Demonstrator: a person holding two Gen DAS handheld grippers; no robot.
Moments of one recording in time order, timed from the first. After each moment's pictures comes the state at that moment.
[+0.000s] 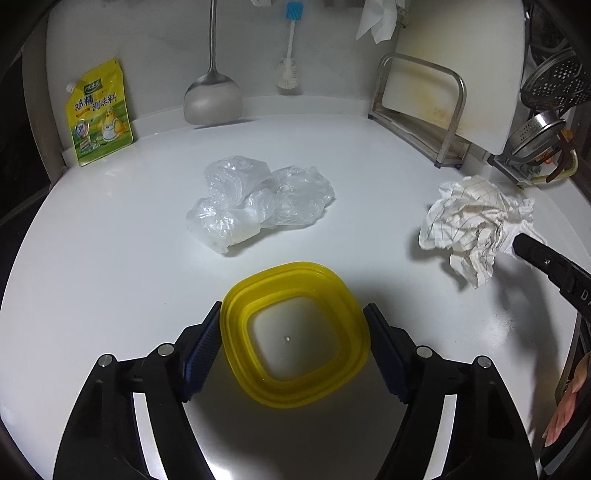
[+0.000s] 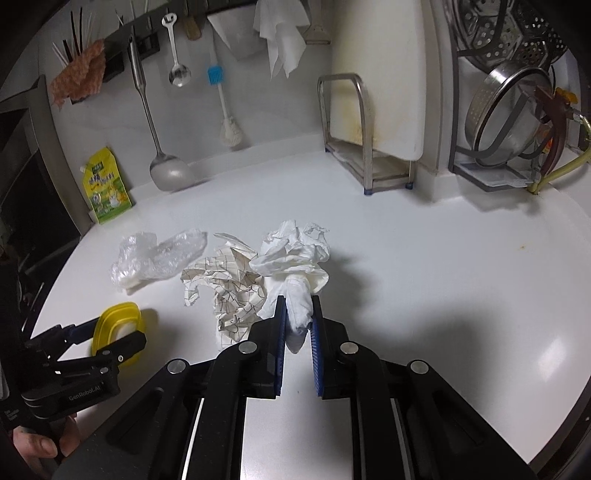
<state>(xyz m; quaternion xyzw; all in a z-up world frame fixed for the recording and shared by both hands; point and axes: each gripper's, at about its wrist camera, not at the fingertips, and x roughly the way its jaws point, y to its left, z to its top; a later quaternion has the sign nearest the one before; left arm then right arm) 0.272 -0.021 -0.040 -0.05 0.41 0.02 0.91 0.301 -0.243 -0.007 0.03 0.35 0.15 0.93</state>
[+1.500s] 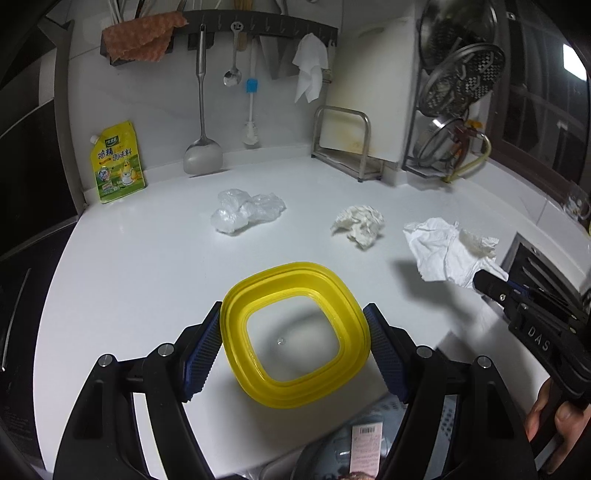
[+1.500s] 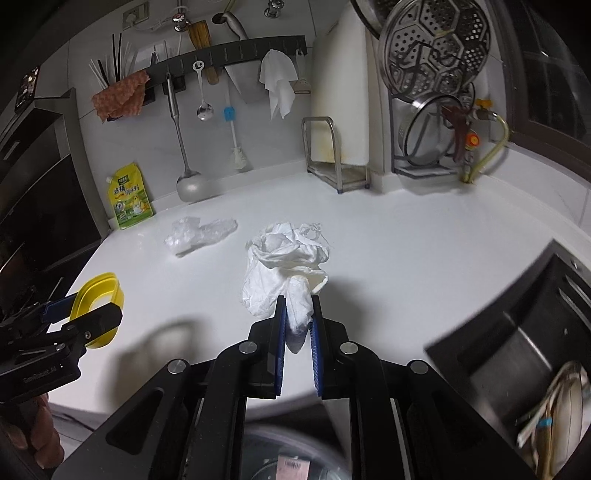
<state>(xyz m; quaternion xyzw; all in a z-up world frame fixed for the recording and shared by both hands) 0.099 -0.032 0.014 0.00 0.32 -0.05 0.95 0.099 -0.231 -0.001 0.04 0.30 0.08 0.95</state>
